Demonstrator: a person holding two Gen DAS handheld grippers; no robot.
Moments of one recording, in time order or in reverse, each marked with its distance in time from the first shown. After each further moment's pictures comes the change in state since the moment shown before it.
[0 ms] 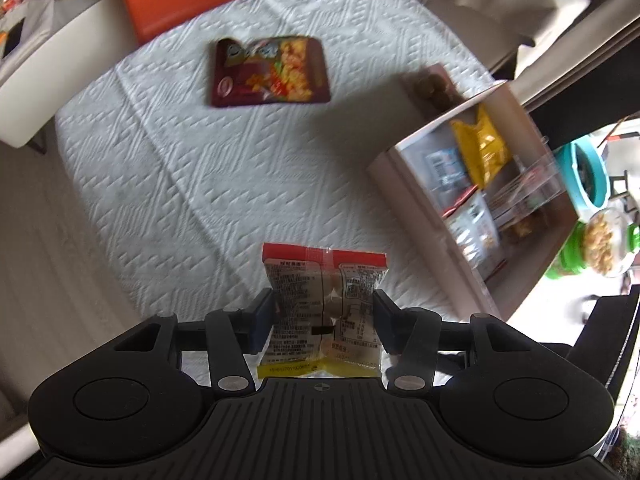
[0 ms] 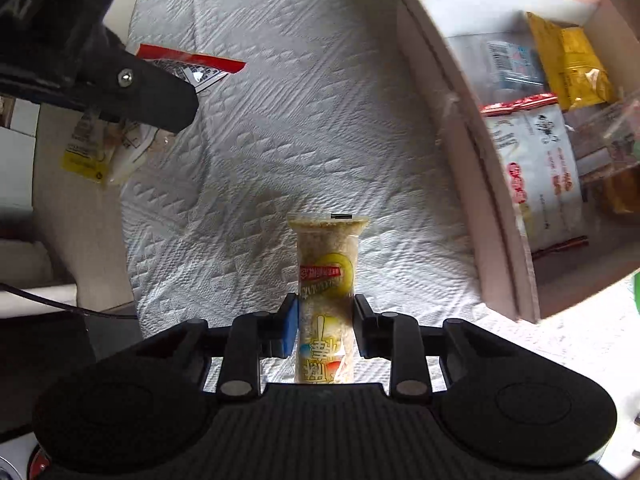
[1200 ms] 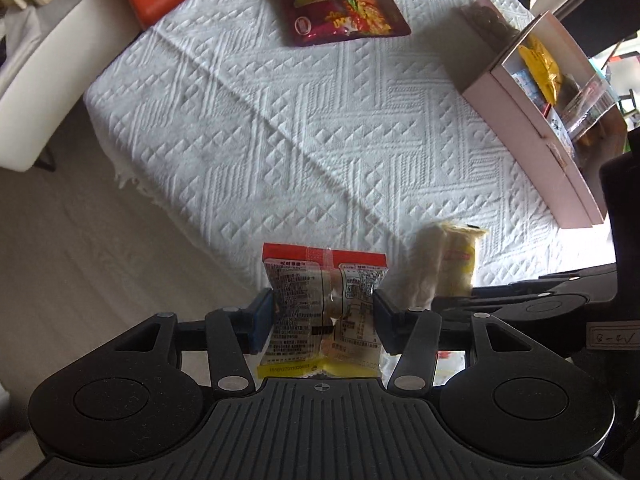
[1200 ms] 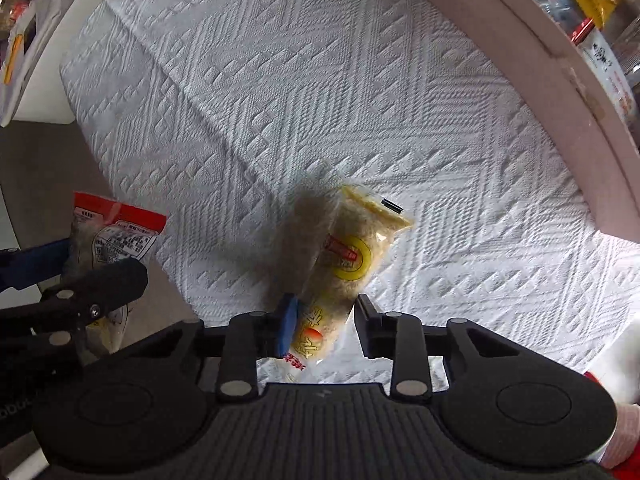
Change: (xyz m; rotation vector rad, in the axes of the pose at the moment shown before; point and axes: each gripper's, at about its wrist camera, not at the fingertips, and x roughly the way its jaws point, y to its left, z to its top) left arm 0.020 0.117 -0.027 0.181 0.135 0.057; right arm 0.038 0.067 0.050 0.426 0.131 -0.019
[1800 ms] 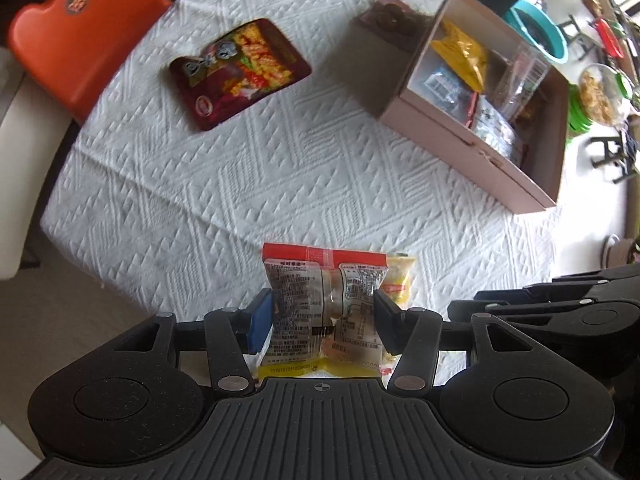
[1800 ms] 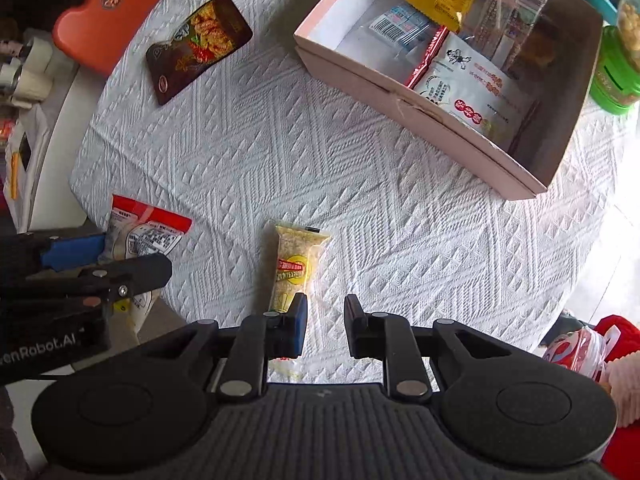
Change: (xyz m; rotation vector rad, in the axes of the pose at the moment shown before) left arm -0.016 -0.046 0.051 0.276 0.019 -0.003; right arm -0.068 -0.062 -0.013 0.254 -0.127 0.101
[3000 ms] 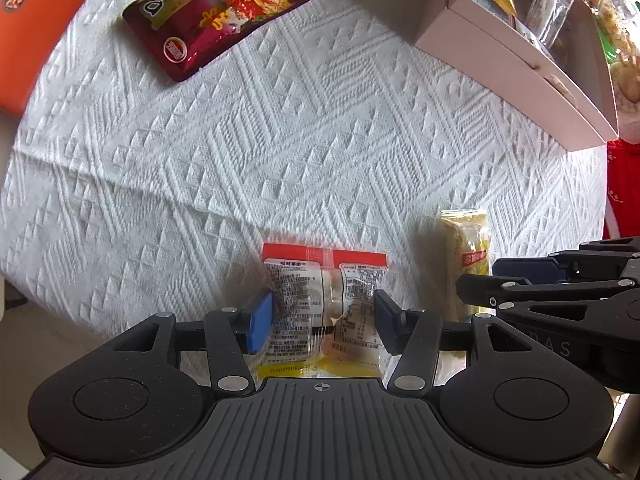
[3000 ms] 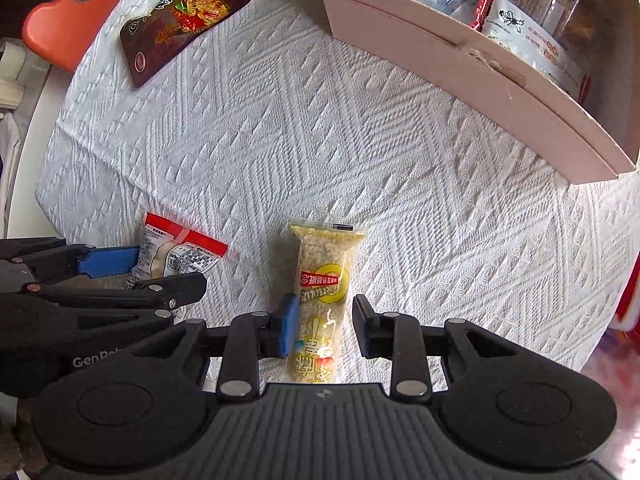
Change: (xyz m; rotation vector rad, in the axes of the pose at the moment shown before) left arm 0.084 0.038 -0.008 0.188 0.074 -0.056; right arm 0.060 0.029 -0.005 0.065 -0.035 -0.058
